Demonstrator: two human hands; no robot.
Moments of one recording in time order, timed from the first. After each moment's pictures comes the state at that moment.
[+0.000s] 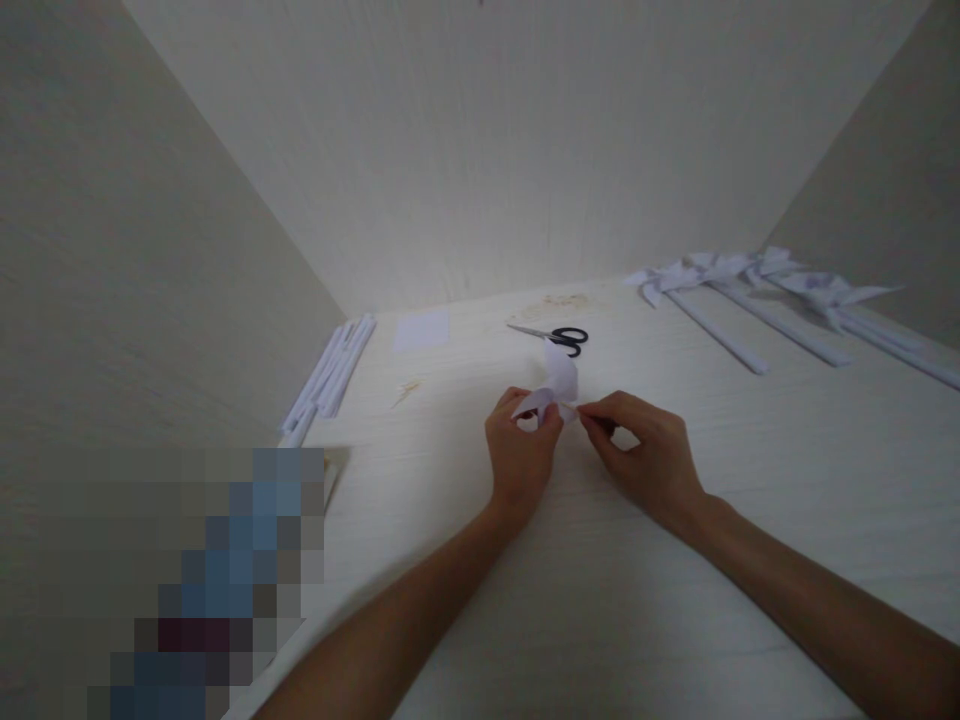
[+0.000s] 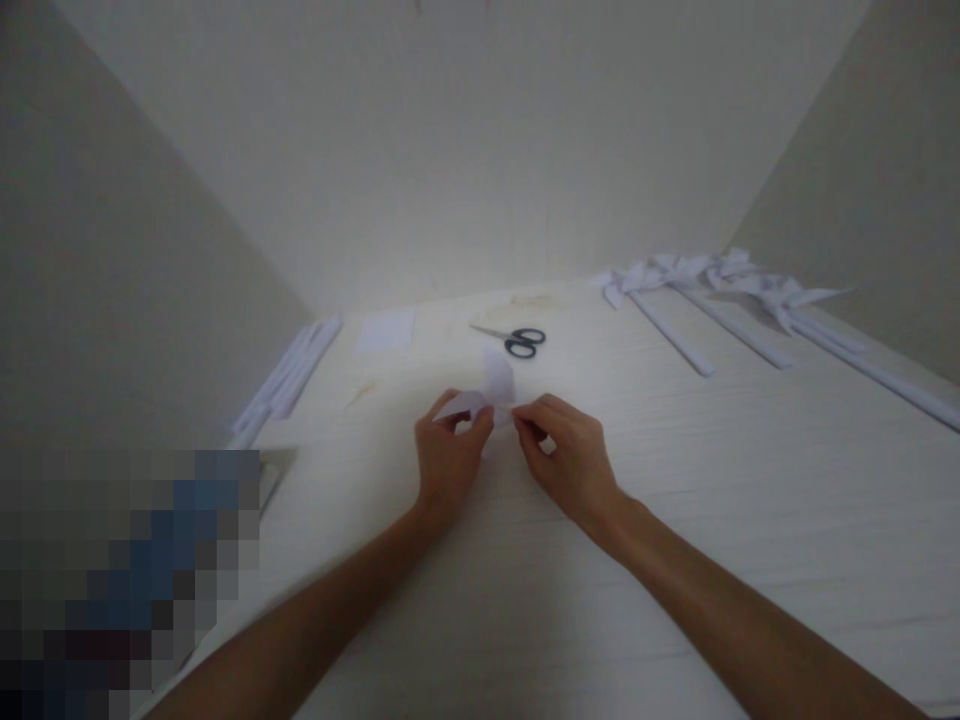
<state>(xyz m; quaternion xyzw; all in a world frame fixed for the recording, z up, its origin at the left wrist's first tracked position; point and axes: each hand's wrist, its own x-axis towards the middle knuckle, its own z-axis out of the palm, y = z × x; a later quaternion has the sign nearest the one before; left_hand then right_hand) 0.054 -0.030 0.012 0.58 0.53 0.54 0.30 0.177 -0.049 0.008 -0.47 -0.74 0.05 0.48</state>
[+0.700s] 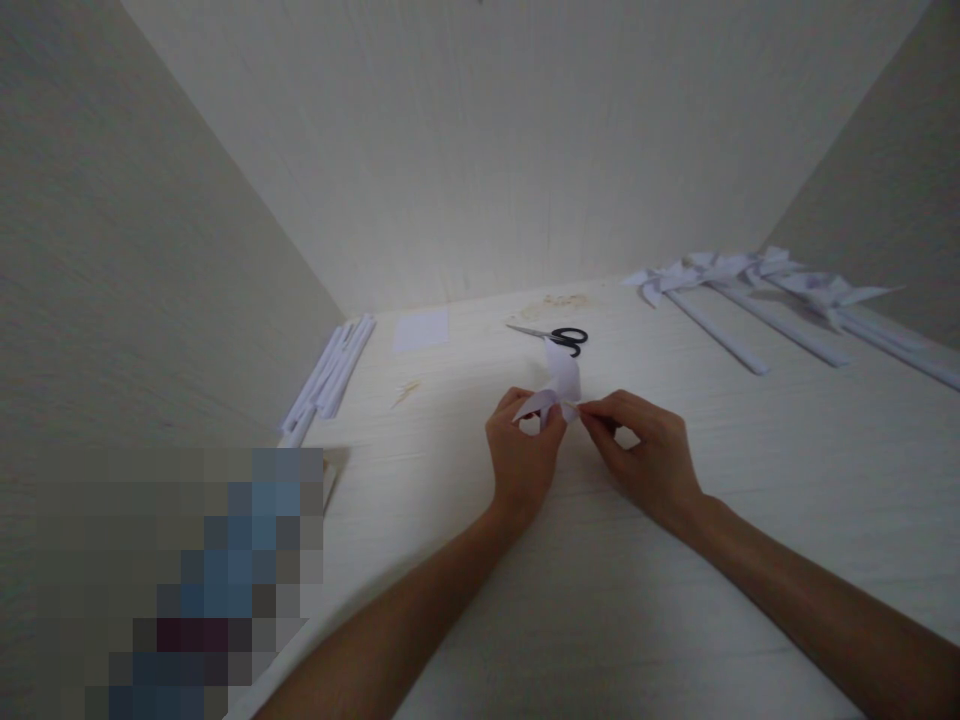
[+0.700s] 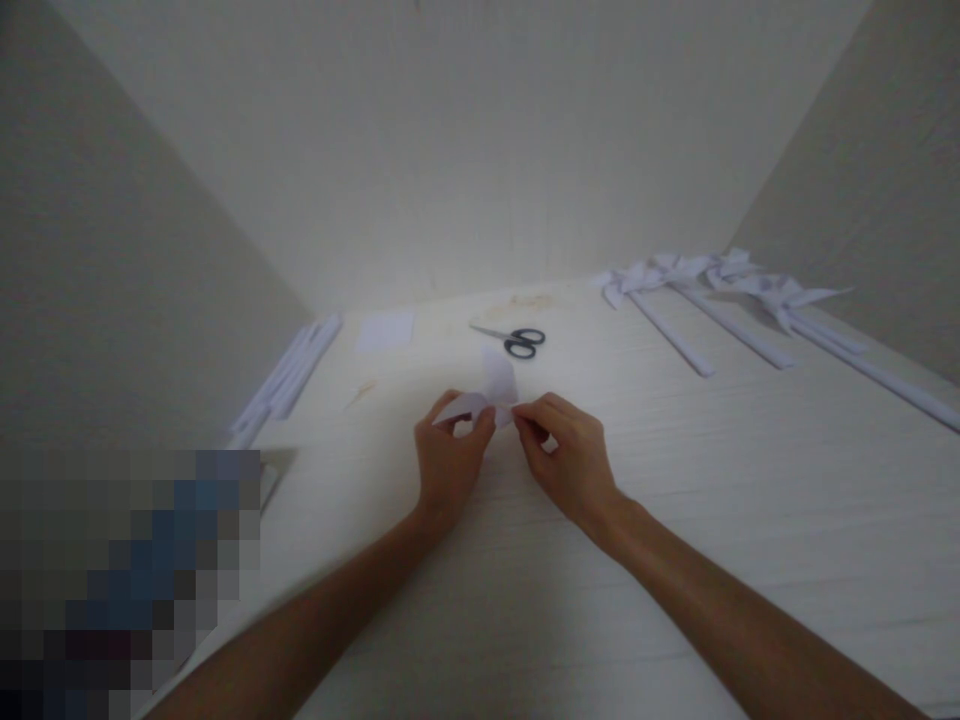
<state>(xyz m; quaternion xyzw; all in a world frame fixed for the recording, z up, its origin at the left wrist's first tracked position) 0.055 -0.033 0.011 0.59 0.51 0.56 0.28 0.177 -0.047 0.007 -0.48 -0.72 0.06 0.50</state>
